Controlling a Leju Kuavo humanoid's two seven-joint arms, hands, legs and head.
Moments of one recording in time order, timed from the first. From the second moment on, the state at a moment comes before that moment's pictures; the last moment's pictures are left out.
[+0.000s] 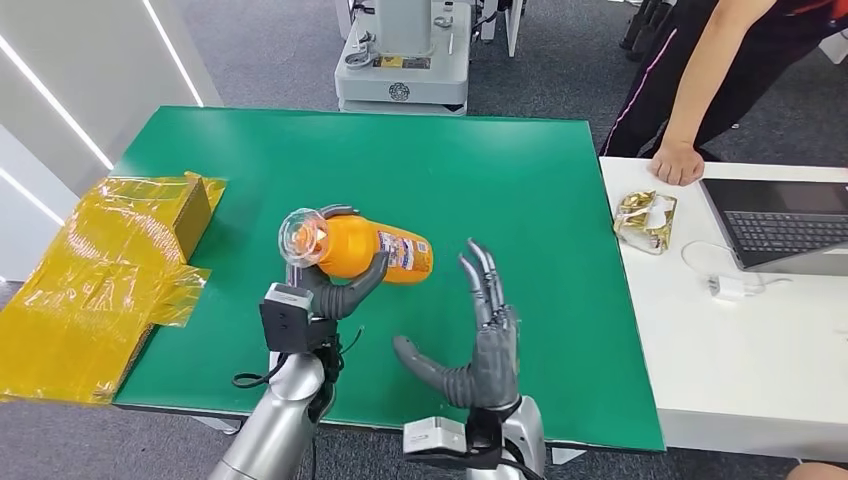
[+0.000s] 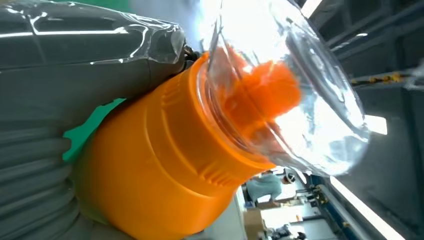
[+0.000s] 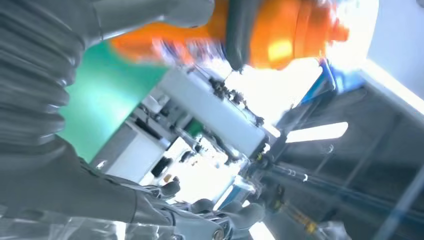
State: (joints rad) left arm -0.28 -0.22 -0.38 -1.29 -0.16 0.36 -0.65; right arm -0.15 0.17 0.51 -1.27 0.63 -0.69 -0.62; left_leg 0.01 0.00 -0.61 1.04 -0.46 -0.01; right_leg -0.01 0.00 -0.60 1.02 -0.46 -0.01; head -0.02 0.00
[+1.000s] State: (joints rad) left arm -0.17 -0.15 -0.11 -1.60 -1.21 0.69 -0.70; right arm -0.07 0.17 0.43 -1.43 0.47 -0.69 -0.69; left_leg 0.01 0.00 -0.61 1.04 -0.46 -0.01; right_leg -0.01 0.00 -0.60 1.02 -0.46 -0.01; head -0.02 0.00
